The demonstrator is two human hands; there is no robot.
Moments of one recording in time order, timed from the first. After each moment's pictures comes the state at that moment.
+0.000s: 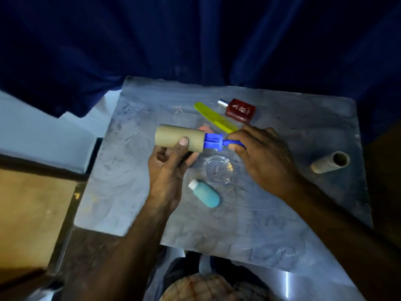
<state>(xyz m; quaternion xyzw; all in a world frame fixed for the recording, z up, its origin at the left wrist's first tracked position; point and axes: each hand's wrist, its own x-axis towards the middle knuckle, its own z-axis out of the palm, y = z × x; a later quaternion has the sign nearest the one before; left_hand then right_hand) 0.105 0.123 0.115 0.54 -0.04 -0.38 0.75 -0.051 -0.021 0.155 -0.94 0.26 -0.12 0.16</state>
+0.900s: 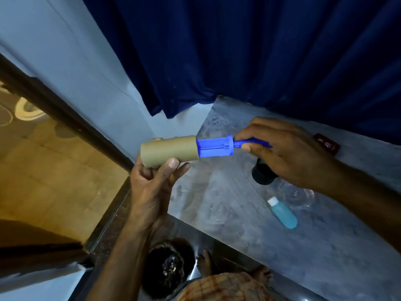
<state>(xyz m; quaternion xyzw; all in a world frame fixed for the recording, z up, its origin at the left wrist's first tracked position) 0.240 0.362 0.199 0.48 -0.08 -0.24 0.84 0.119 0.112 0.264 -0.97 -0.01 -0.14 0.21</state>
